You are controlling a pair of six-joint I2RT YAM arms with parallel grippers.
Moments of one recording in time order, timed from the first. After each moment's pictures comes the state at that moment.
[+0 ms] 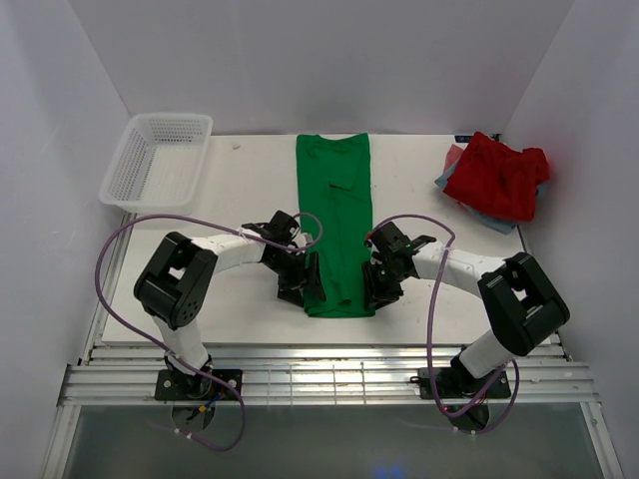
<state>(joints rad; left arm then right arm) -0.57 1.78 0.99 -0.51 0.60 -0.58 0.64 1.55 0.82 -0.55 -0.29 0.41</state>
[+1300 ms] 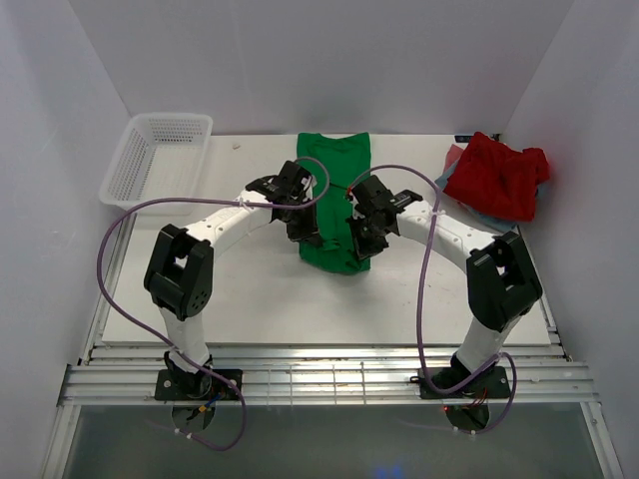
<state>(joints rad) -0.57 1.85 1.46 -0.68 0.29 -0.60 0.63 1.70 1.28 -0.73 -0.17 0.29</state>
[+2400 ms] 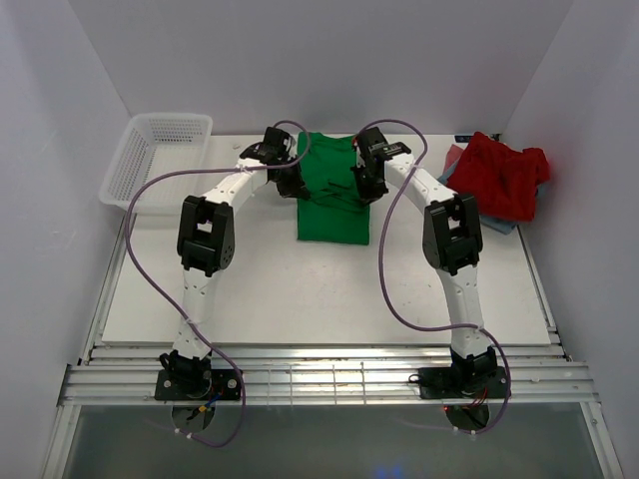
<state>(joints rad) -0.34 2.33 2.02 -0.64 0.28 -0.56 0.42 2.31 2.04 -0.85 -0.02 0.11</state>
